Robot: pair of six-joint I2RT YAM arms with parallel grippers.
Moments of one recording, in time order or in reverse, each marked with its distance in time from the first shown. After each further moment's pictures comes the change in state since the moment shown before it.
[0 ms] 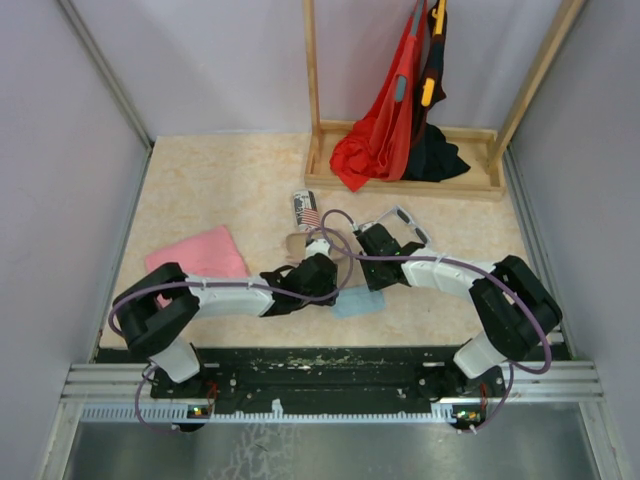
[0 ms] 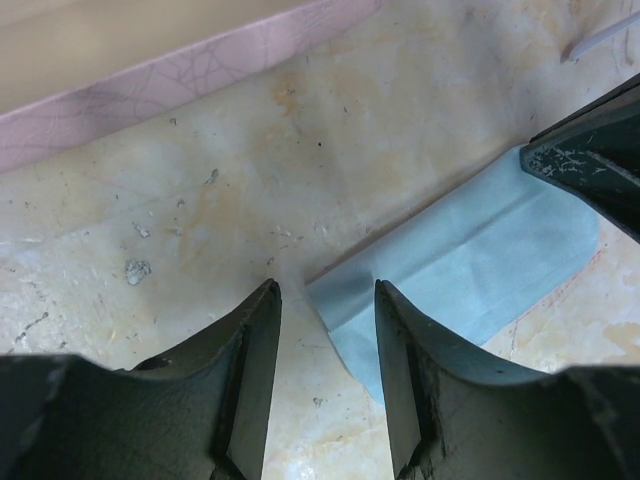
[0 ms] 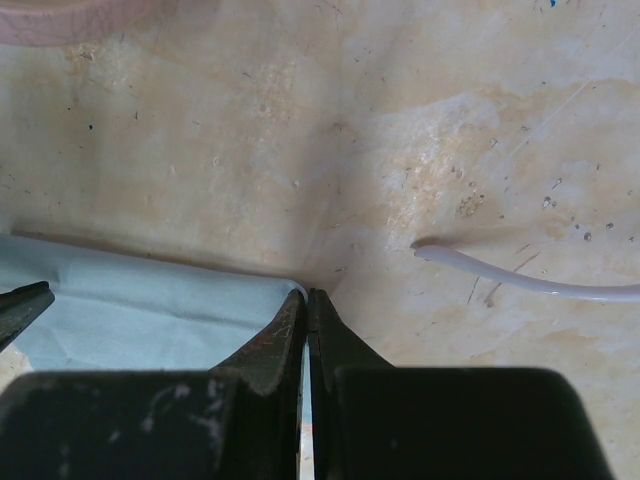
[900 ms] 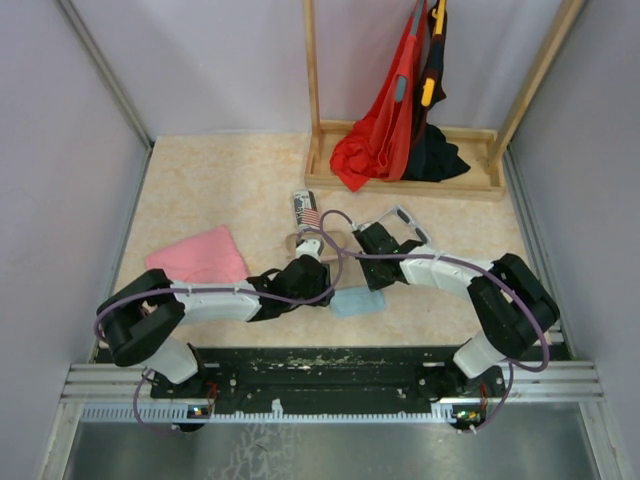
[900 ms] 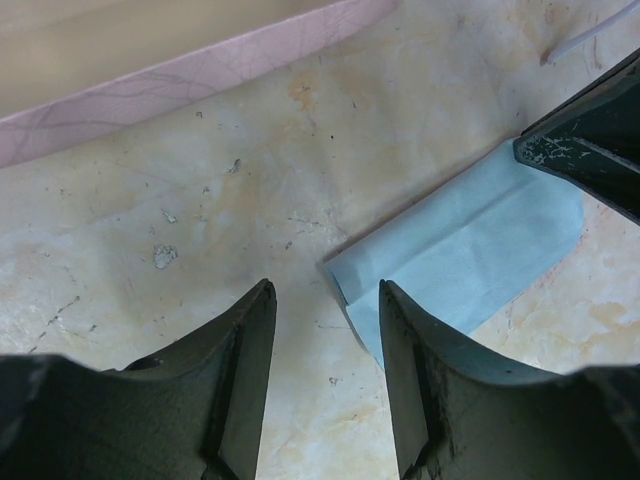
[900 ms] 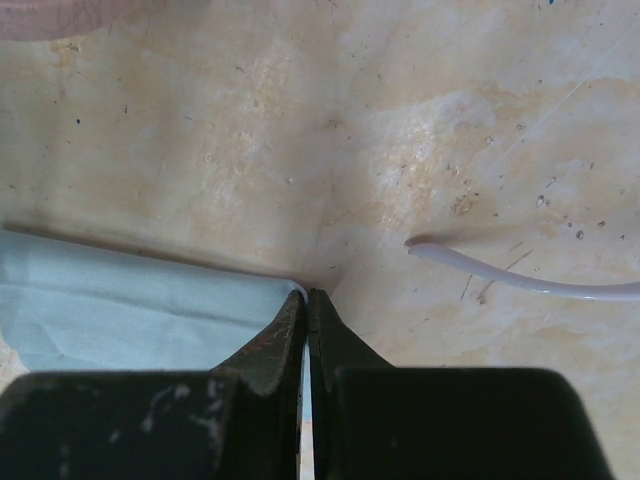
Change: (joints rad) left arm 0.022 -0.096 -0.101 0.080 0.020 0.007; right arm 0.000 0.024 0.030 -0.042 0.008 -0.018
